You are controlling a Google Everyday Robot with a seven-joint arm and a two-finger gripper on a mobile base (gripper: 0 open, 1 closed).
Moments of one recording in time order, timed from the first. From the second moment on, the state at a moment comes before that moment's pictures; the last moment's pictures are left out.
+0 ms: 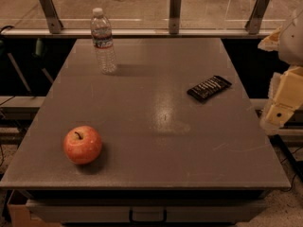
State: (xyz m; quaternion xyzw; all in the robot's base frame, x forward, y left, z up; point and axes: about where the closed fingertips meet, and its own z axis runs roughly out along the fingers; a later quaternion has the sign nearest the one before) arm 0.438 -0.217 0.976 -0.60 0.78 -0.03 0.16
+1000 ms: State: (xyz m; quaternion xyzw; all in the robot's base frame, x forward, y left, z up) arm 0.498 -0.176 0.971 -0.63 0.75 0.01 0.21
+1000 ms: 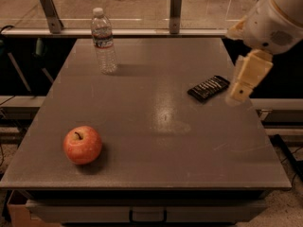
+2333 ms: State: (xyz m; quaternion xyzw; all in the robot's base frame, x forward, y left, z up) arm 0.606 -0.046 0.972 -0.64 0.69 0.07 0.34
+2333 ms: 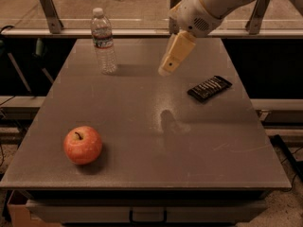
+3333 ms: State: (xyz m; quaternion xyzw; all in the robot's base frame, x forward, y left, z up) arm 0.709 0.071 0.938 -0.59 0.65 0.20 0.44
